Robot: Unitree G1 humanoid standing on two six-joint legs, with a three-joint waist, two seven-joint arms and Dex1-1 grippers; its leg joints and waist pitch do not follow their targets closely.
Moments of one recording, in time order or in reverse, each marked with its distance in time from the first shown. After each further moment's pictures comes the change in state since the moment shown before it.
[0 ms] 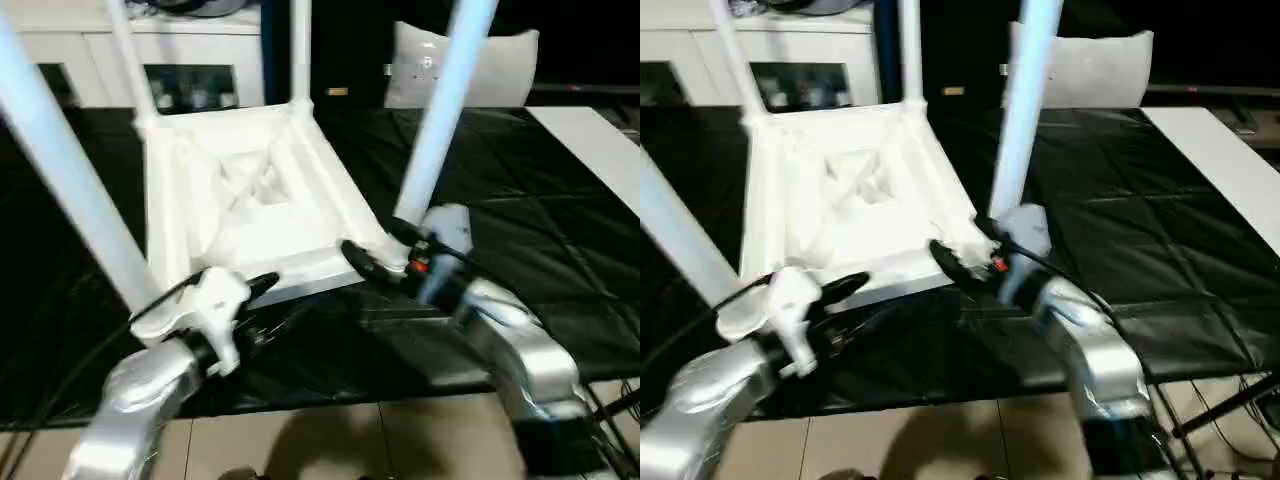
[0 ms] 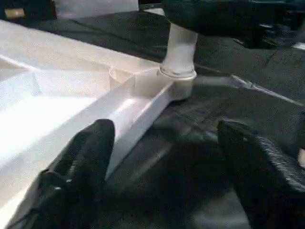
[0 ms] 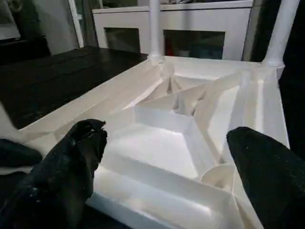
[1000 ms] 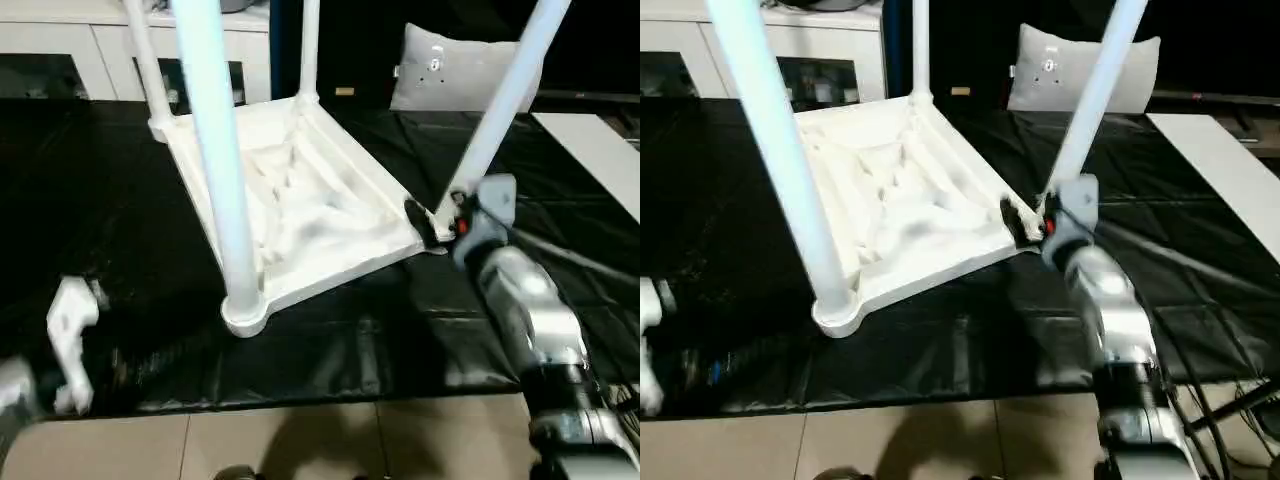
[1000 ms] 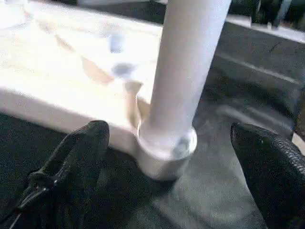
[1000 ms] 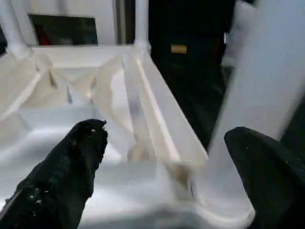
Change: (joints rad) left arm 0.008 0.286 0.314 0.231 -0.240 -0.049 -0.323; right arm -0.091 -0.062 -0.160 0.297 -0.069 -0.124 -0.230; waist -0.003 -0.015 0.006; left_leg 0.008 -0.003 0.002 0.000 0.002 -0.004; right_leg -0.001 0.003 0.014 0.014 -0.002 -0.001
